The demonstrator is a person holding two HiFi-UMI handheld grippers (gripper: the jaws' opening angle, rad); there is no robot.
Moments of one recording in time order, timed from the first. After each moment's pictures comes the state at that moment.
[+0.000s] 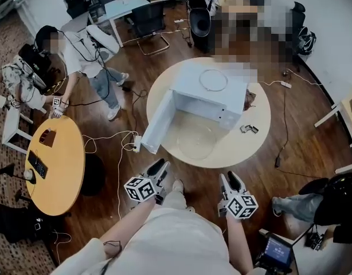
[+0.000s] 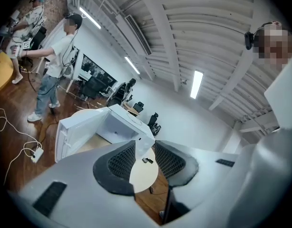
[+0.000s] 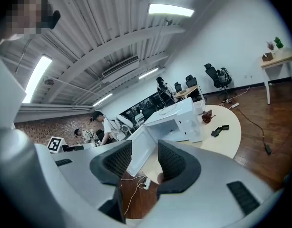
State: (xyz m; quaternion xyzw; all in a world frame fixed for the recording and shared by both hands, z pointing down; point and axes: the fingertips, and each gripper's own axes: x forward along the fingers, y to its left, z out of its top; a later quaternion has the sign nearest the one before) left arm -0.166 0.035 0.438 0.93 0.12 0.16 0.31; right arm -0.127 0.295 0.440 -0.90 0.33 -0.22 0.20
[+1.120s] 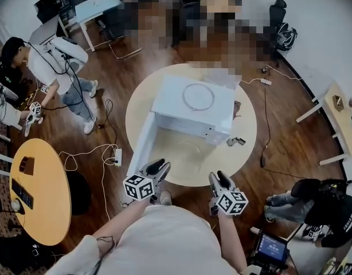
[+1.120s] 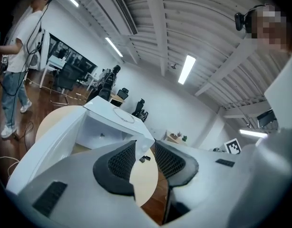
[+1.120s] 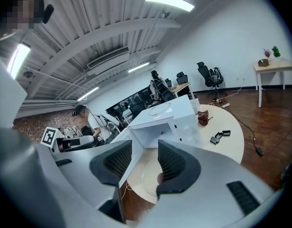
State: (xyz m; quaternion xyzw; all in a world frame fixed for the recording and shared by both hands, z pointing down) left arm -0.001 0.025 0.448 0.91 0.25 0.21 0.26; right arm 0.007 0.241 0.460 -0.91 0.27 -0.27 0.17
